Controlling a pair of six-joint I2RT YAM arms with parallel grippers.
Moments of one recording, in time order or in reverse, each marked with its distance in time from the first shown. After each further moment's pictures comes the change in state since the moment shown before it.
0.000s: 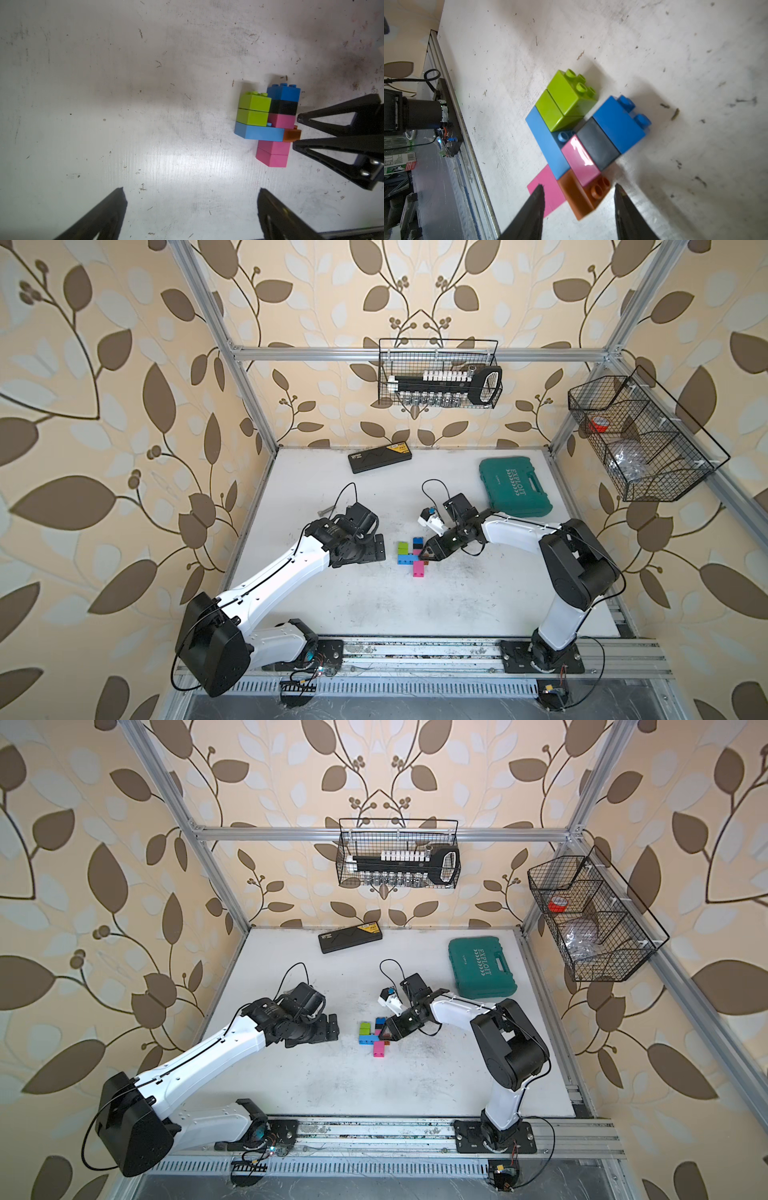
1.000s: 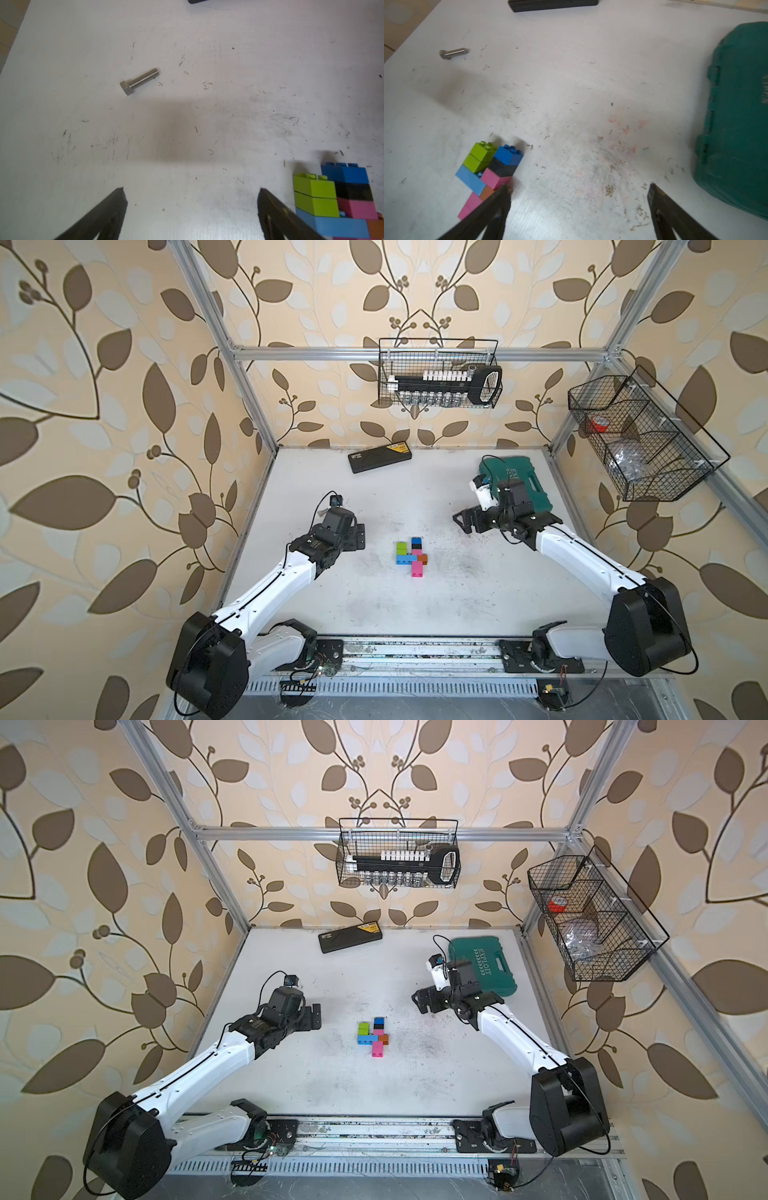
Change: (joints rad) left arm 0.223 -0.116 -0.292 0.531 -0.220 0.394; right arm -0.262 -0.442 -0.140 0.106 0.435 0.021
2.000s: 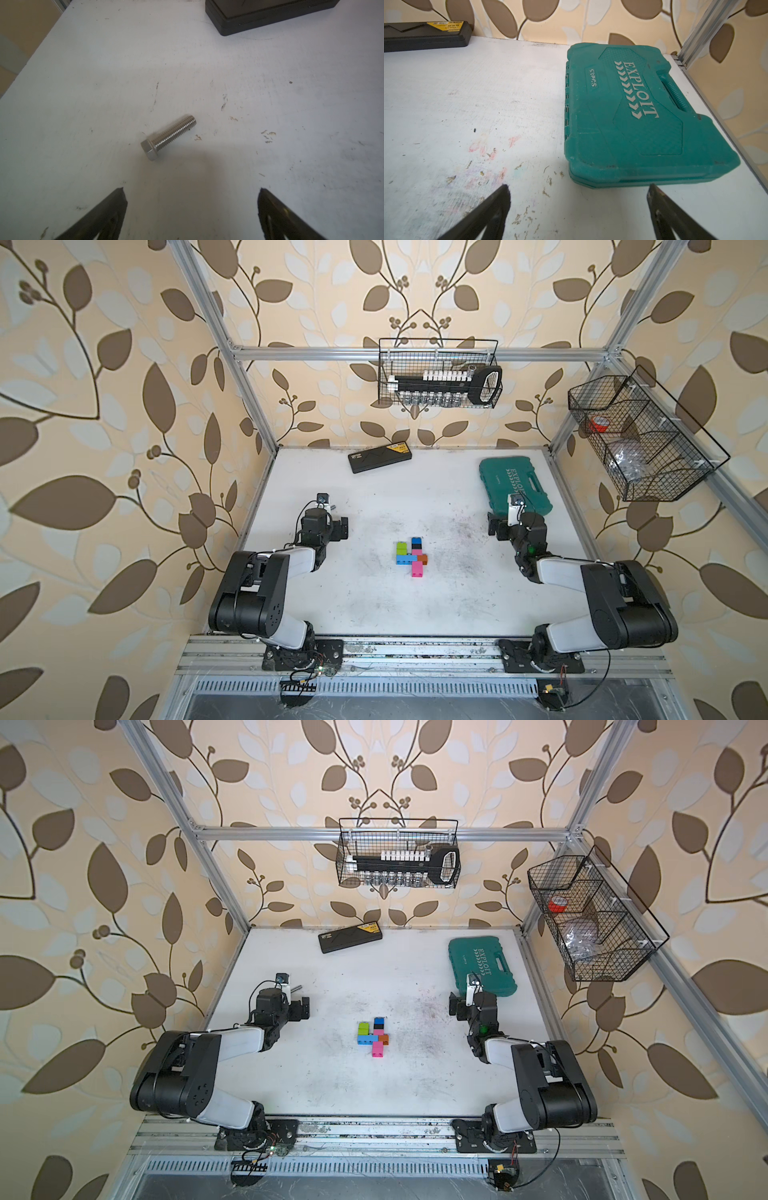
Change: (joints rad) left arm 0.314 0.392 -0.185 0.806 0.195 0.297; right arm -0.192 0.135 -0.507 0.995 0.288 -0.055
